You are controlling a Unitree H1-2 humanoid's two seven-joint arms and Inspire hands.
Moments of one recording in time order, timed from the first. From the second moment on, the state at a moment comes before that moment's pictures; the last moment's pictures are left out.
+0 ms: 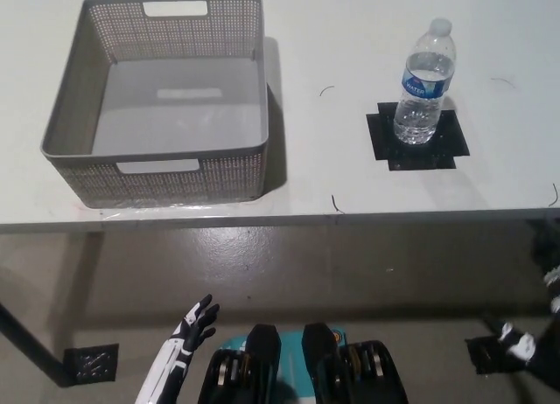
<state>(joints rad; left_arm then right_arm) 0.06 0.10 -0.09 0.21 0.03 -0.34 -0.10 0.09 -0.14 -0.10 -0.26 0.03 -0.33 0.08</state>
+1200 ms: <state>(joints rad) 0.07 0.10 -0.10 0.23 0.05 -0.36 -0.10 -0.69 -0.28 -0.06 0.38 -0.05 0.10 0.07</state>
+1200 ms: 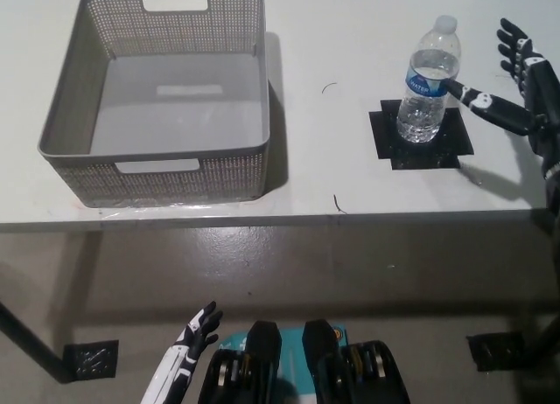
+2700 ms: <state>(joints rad) 0.03 0.11 -0.11 0.21 0.06 -0.36 -0.12 -1.18 -0.18 0.11 1.32 -0.14 -0.02 -0.25</state>
